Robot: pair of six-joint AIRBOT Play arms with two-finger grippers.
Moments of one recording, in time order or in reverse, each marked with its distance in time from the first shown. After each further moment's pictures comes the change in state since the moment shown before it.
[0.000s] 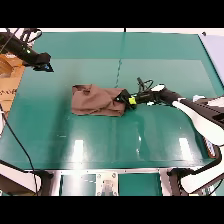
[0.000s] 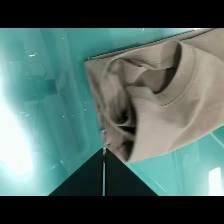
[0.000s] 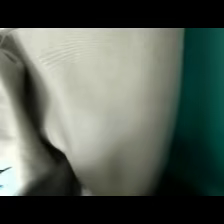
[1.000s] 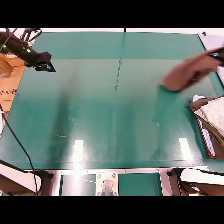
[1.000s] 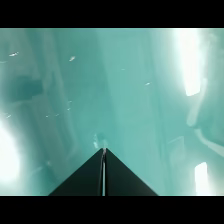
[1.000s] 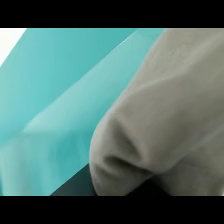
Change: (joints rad) left arm 0.000 0.000 0.000 -0.080 -0.015 -0.004; right arm -0.905 0.330 0.518 -0.415 0.407 0.286
